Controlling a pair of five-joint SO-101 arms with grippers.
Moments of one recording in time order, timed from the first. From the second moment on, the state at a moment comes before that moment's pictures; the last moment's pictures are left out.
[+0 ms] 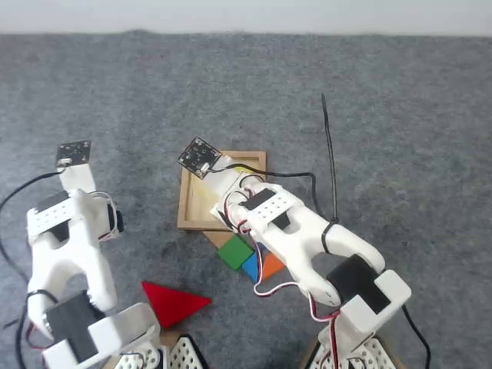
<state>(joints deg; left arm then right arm) -35.9 -9.7 49.1 54.5 -12.8 -41.5 8.2 34.5 22.4 16.0</state>
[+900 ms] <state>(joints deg) -35.9 -9.7 49.1 54.3 -12.8 -44.1 6.7 34.5 23.5 16.2</state>
